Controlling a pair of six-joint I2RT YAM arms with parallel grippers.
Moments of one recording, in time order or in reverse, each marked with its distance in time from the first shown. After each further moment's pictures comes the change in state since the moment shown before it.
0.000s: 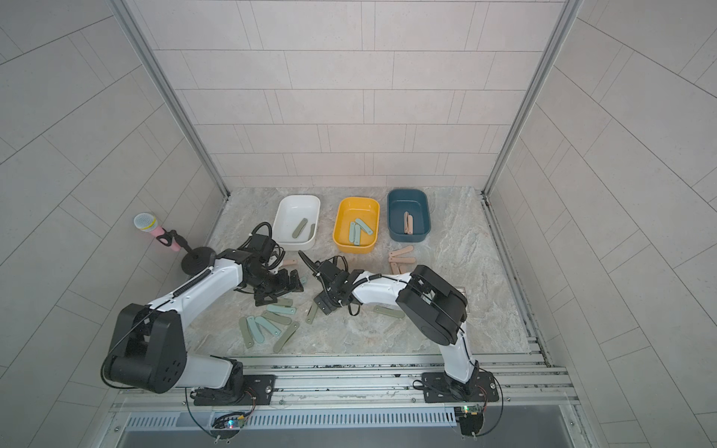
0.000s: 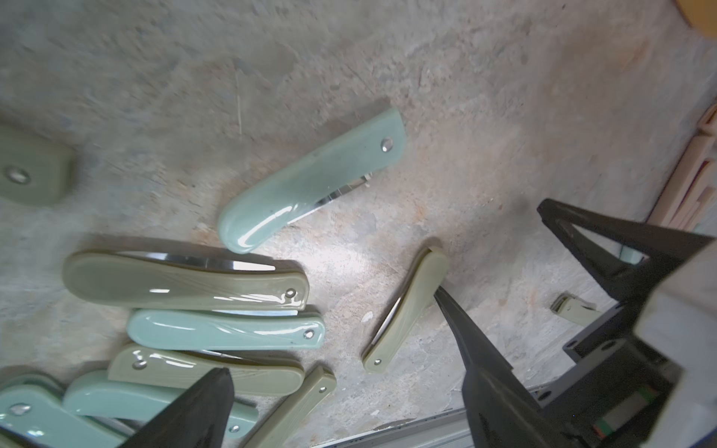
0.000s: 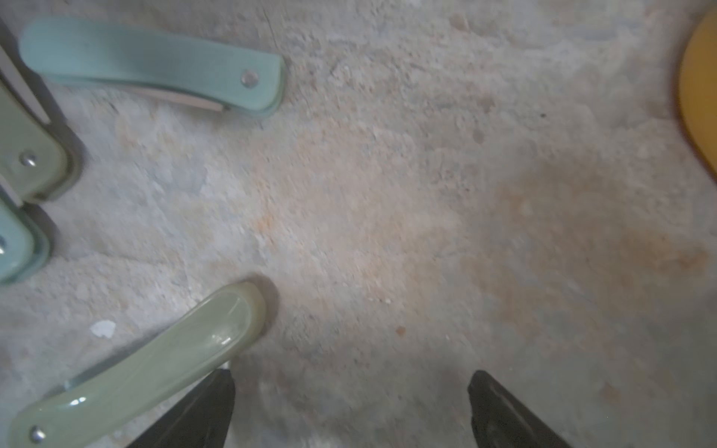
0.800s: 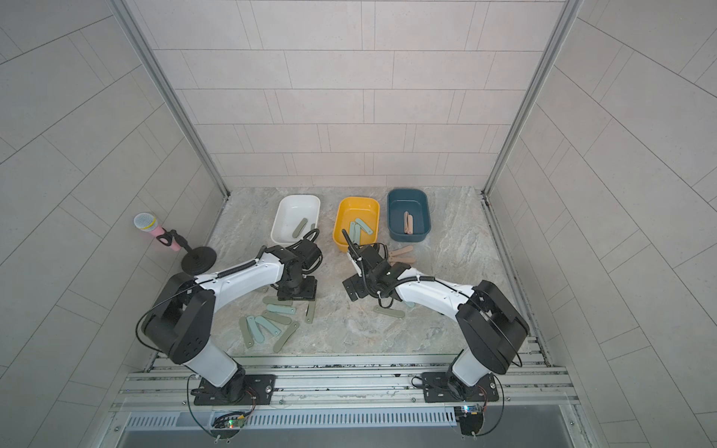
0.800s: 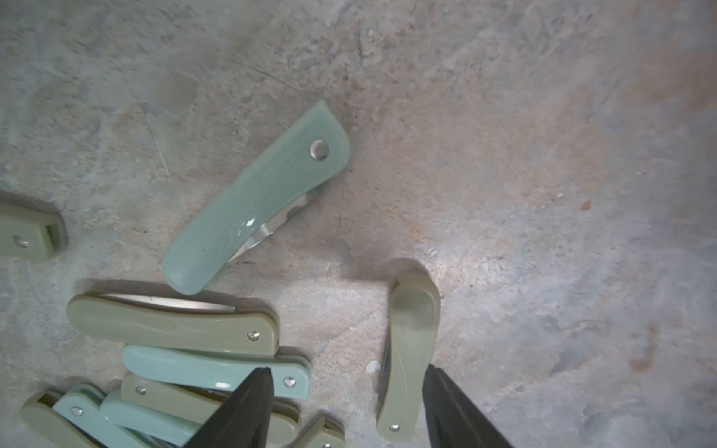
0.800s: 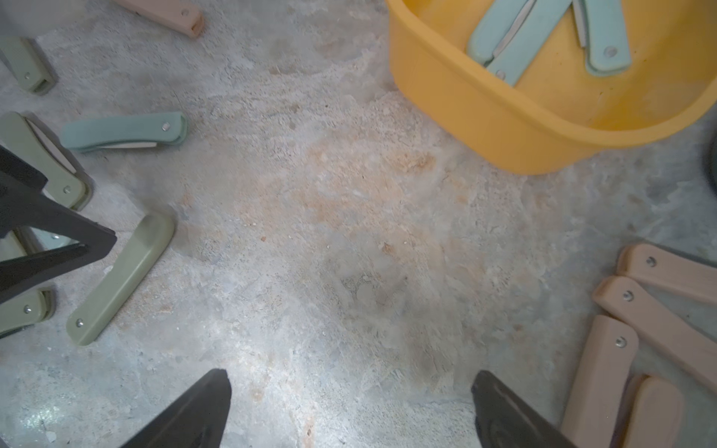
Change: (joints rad) left arm -0.356 0.240 0.153 -0.038 -0.404 -0.082; right arm -0.179 -0.412 -0.281 -0.043 -0.045 0.035
